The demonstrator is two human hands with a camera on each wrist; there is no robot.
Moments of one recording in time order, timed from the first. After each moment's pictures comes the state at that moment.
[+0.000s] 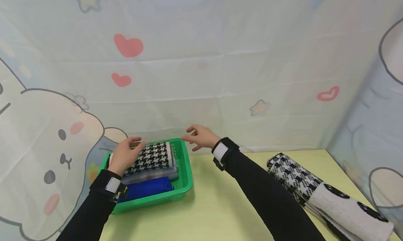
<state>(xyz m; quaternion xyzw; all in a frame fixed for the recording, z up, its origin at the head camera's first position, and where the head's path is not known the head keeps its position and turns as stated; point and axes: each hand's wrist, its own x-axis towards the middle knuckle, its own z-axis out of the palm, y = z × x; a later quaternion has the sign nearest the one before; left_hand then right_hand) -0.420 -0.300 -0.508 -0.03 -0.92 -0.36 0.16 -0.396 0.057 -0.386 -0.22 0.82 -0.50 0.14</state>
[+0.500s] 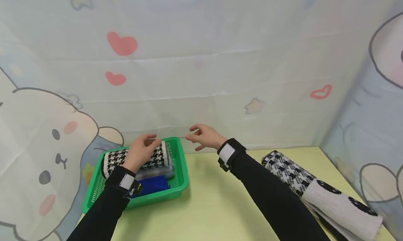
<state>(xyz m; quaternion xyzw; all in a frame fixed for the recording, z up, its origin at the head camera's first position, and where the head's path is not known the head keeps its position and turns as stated) -0.370 -0.206 -0.441 -0.10 -0.89 -0.43 0.12 -0.381 0.089 -0.381 -0.21 0.82 -0.52 0.13</state>
